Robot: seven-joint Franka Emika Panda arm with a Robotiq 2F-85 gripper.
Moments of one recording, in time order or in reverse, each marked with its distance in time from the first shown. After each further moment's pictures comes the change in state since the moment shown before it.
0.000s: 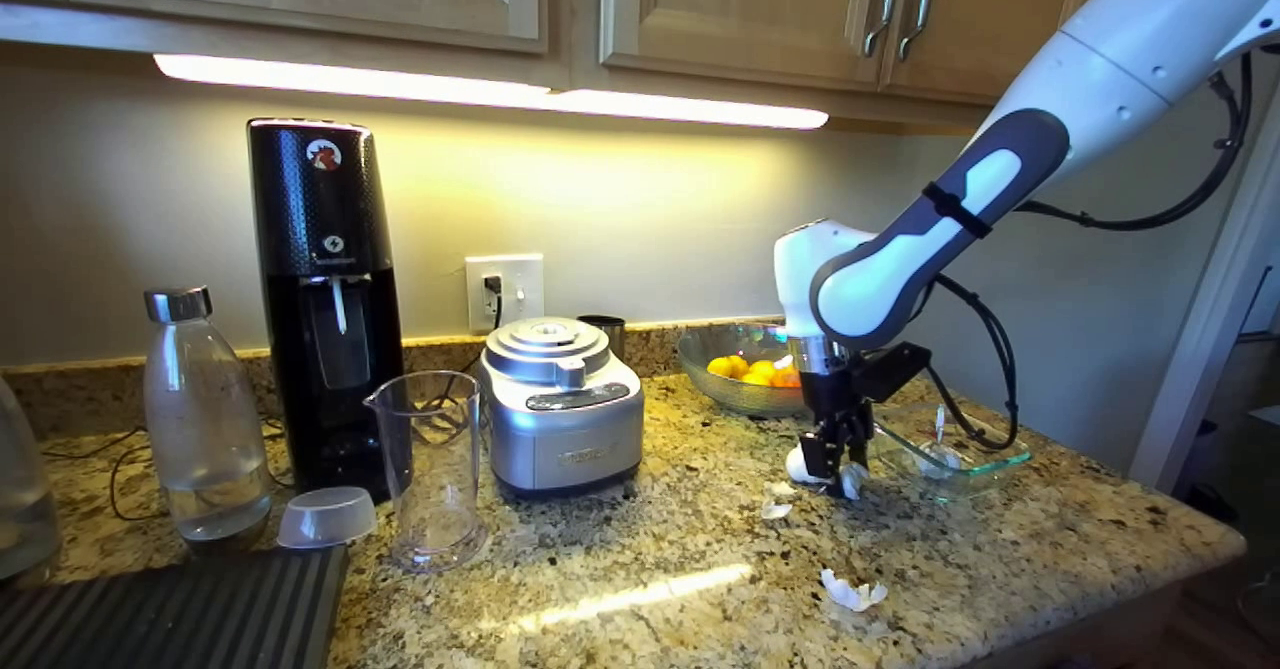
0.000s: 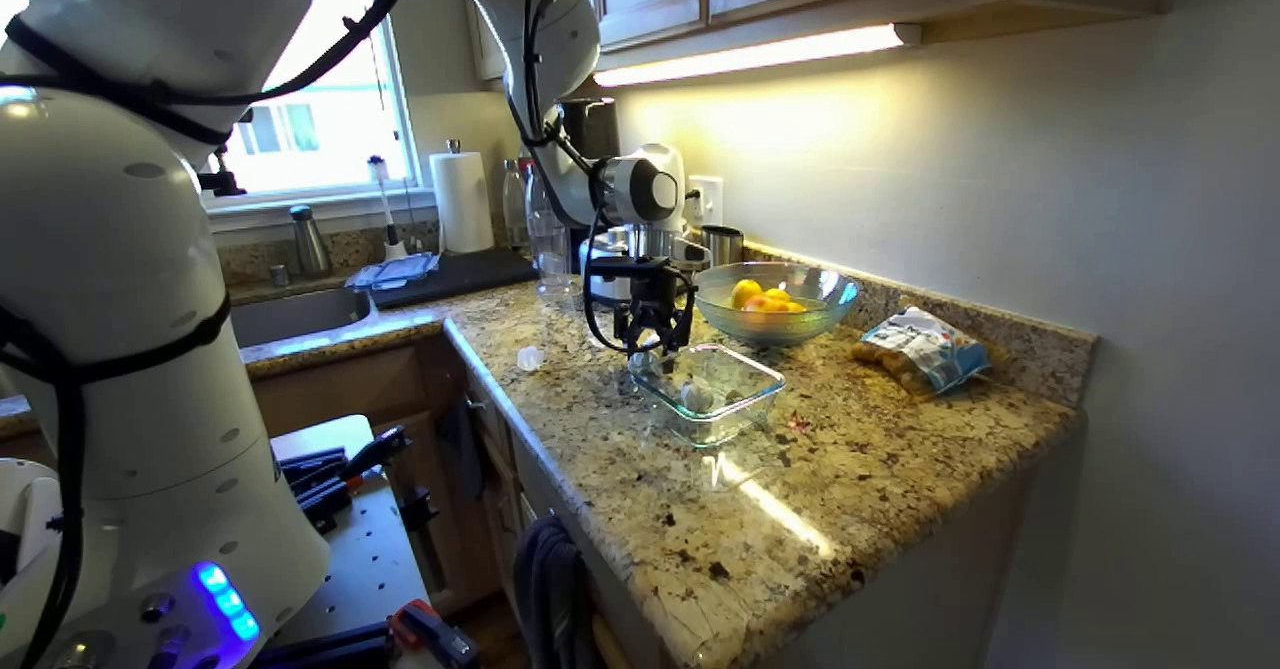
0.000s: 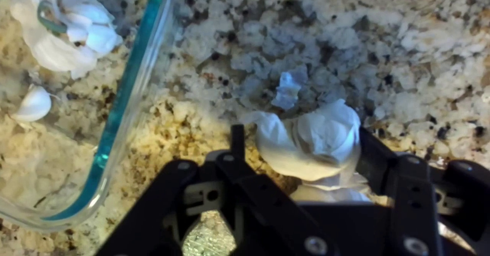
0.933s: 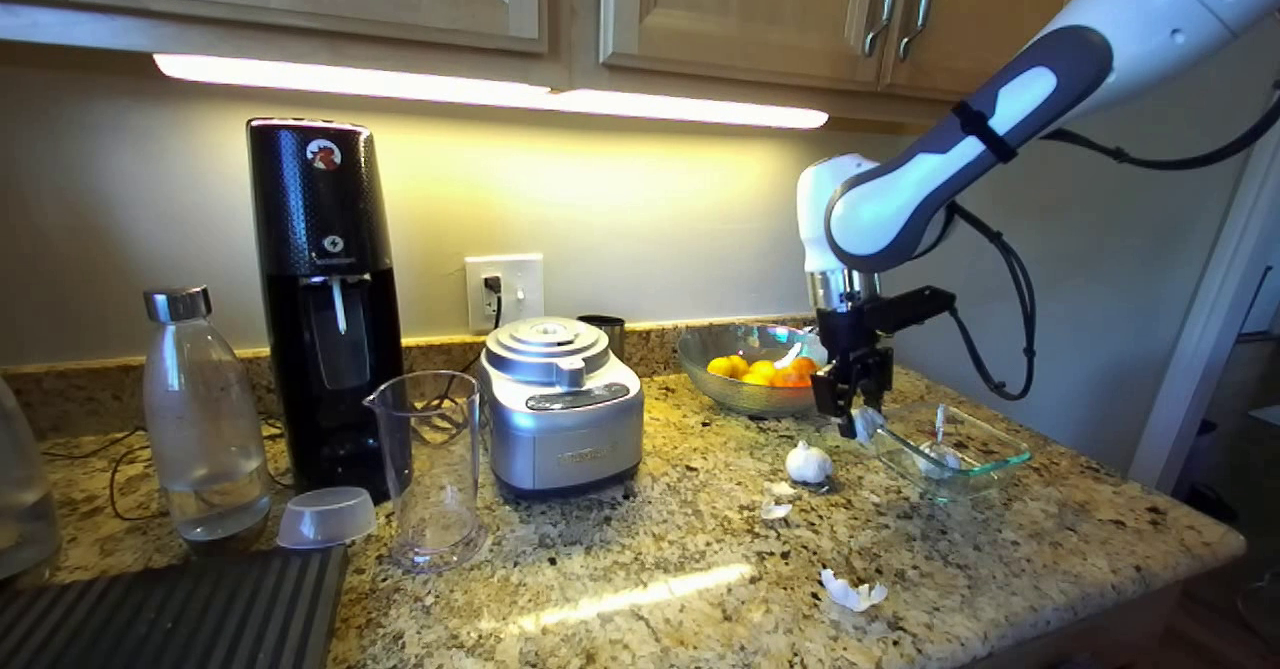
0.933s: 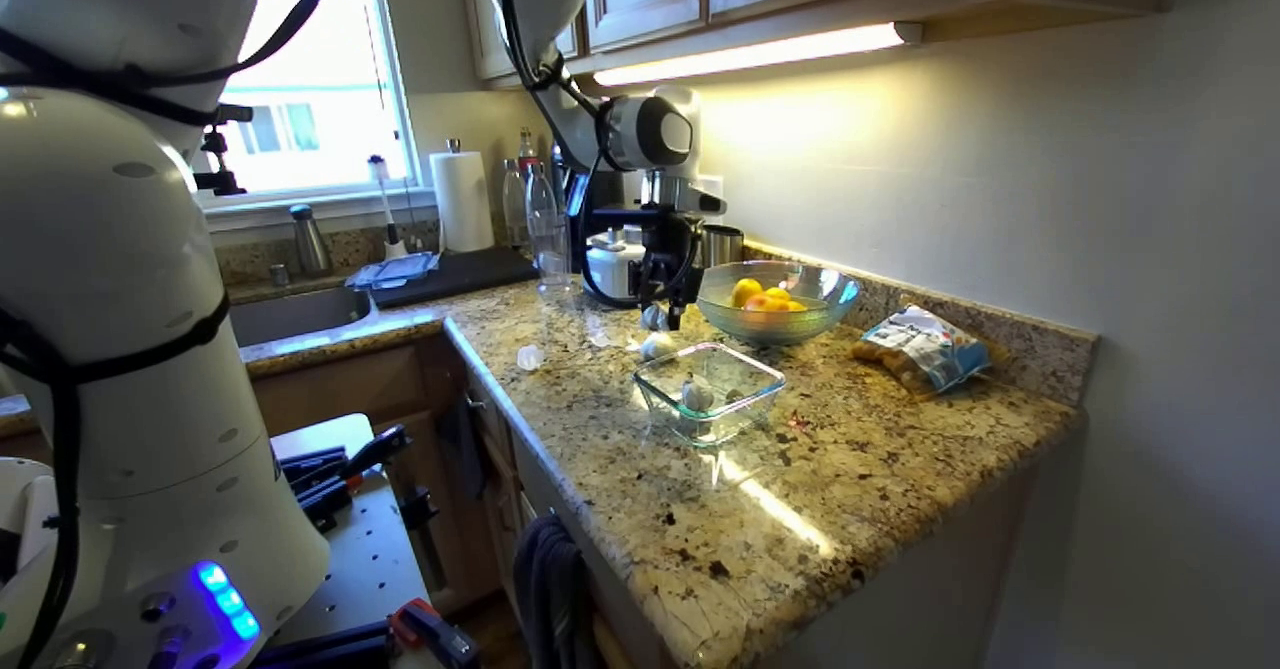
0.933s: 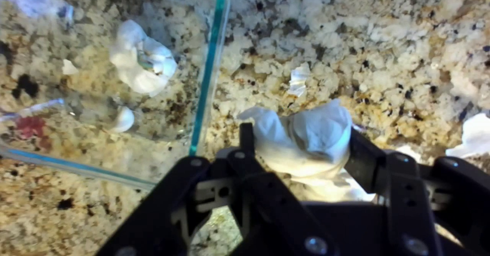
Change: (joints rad) arm -0.031 -0.157 -0.019 -0.025 0.089 -0.101 0.048
